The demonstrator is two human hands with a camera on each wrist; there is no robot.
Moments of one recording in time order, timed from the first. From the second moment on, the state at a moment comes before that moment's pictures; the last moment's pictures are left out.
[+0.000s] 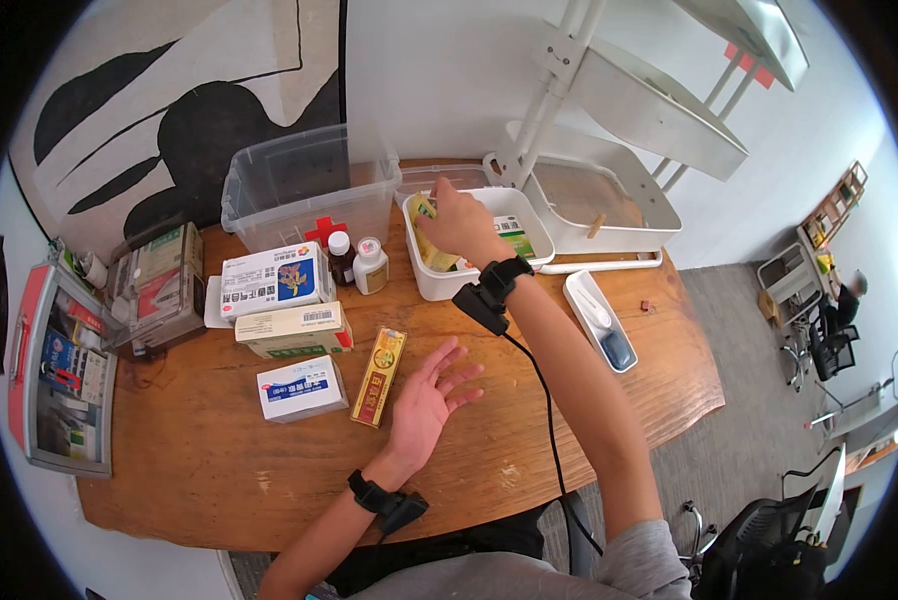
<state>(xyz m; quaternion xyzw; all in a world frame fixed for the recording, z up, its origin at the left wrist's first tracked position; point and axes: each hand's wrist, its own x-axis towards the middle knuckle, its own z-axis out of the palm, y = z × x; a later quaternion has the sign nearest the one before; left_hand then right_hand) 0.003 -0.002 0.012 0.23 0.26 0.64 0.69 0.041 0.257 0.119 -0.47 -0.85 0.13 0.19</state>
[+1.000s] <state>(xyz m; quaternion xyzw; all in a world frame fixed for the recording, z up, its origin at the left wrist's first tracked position) -0.004 -0.003 0.016 0.21 0.29 0.63 0.69 0.083 0.249 0.163 -0.35 -0.91 0.21 0.06</state>
